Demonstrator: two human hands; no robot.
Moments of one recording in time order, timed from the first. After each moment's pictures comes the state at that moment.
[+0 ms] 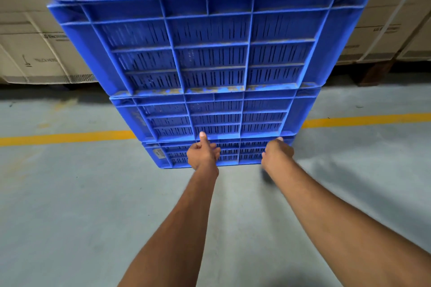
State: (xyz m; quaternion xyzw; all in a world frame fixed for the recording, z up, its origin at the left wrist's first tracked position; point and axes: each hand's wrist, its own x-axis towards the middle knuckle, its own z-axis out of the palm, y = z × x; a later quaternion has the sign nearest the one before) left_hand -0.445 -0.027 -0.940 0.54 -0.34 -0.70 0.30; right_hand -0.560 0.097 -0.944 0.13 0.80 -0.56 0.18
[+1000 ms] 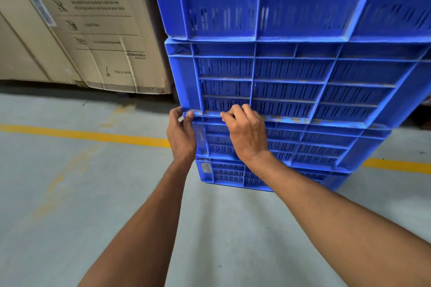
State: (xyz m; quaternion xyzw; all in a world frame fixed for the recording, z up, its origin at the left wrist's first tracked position) left_hand -0.335 -0.181 -0.845 0.40 -0.66 -0.38 0.50; right_hand -0.457 -0.074 -0.826 -0.52 0.74 -0.24 -0.36
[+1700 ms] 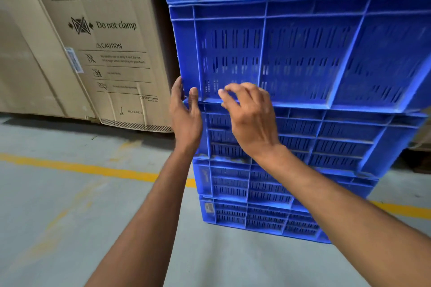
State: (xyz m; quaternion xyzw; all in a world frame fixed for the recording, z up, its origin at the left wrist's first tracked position) left_hand -0.357 -0.196 -0.668 0.27 -0.64 -0.38 0.61; right_hand -0.461 -0.082 -0.661 -0.52 0.64 -0.28 -0.49
